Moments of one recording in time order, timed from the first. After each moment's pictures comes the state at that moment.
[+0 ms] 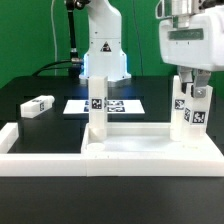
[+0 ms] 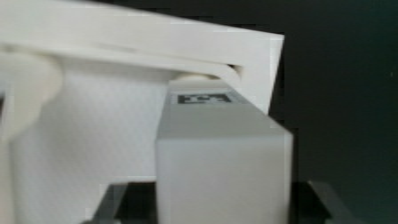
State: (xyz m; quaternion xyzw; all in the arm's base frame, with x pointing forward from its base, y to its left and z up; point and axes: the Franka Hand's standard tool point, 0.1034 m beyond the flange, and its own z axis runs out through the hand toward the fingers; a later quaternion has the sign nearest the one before) arm 0.662 0.097 0.122 -0.71 0.70 -0.03 0.06
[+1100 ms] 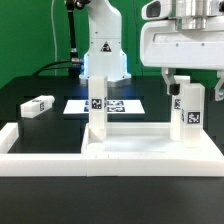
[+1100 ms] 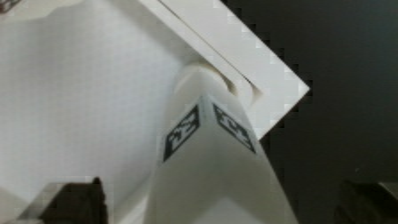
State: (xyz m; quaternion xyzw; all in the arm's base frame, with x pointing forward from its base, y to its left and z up) arm 0.662 0.096 0.118 -0.94 0.35 -0.06 0.02
